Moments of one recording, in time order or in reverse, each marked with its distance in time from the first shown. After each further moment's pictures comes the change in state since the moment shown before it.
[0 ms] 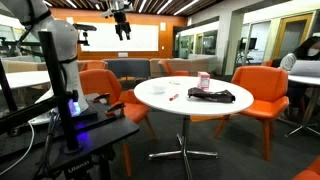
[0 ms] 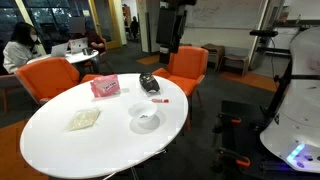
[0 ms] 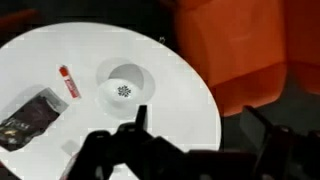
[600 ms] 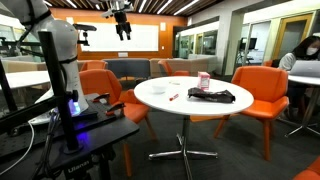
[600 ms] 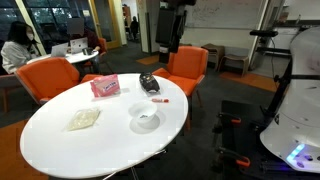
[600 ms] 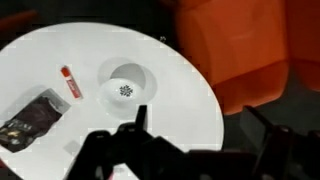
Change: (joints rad) arm -0.007 0.002 -0.006 -0.001 -0.003 0.005 0.003
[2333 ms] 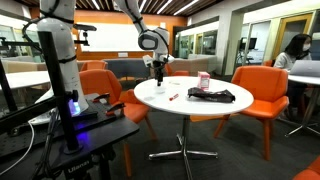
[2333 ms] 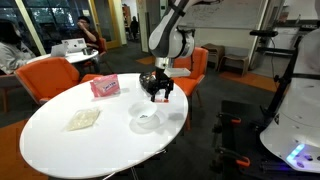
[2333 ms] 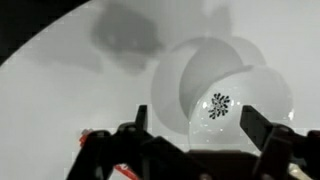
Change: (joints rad) arm -0.225 0.844 -0.284 0.115 0.463 0.540 -0.397
